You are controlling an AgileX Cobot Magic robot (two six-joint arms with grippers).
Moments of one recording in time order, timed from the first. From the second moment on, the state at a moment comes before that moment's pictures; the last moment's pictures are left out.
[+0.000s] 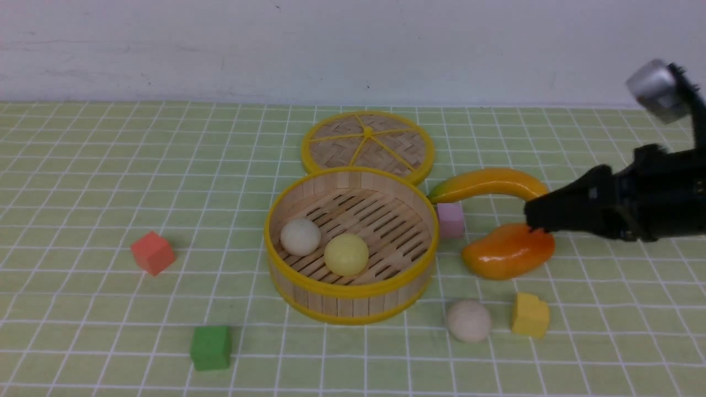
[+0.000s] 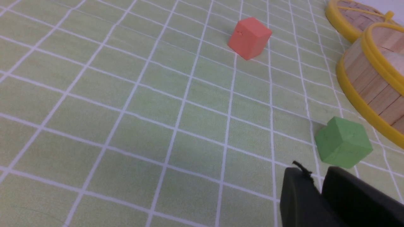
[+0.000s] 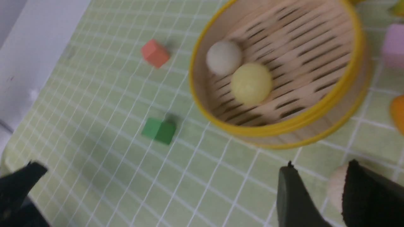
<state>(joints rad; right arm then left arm) 0.03 1.39 -0.96 1.13 0.92 -0.91 -0.02 -0.01 0.03 -0.01 0.38 -0.36</state>
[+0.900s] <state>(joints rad) 0.46 1.78 -1.19 0.10 0.69 -0.04 -0.02 -0.01 0.03 -0.01 0.38 -0.36</state>
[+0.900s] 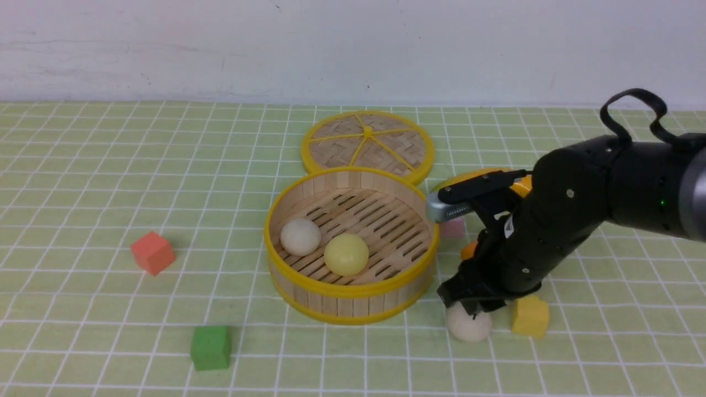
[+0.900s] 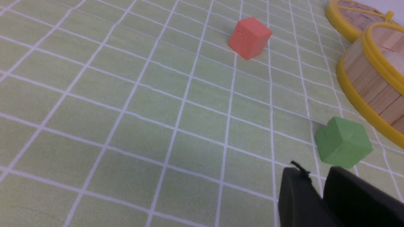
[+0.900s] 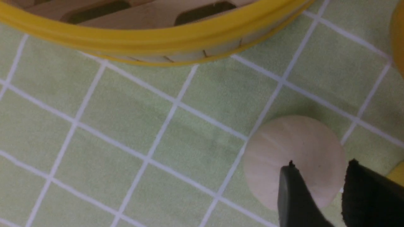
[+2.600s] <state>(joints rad) 0.46 1.77 -1.38 0.16 0.48 -0.03 -0.02 -0.01 0.03 -0.01 0.38 -0.36</state>
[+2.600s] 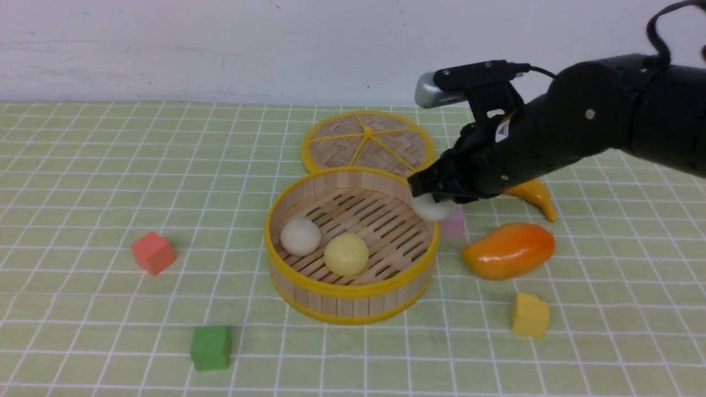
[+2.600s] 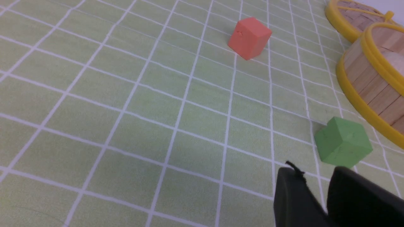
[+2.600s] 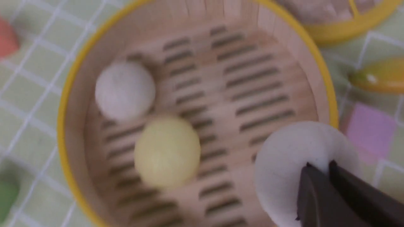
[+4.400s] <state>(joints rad) 0.46 0.84 -0.63 0.15 0.67 0.10 -0.02 -0.01 0.03 -0.01 0.38 -0.36</state>
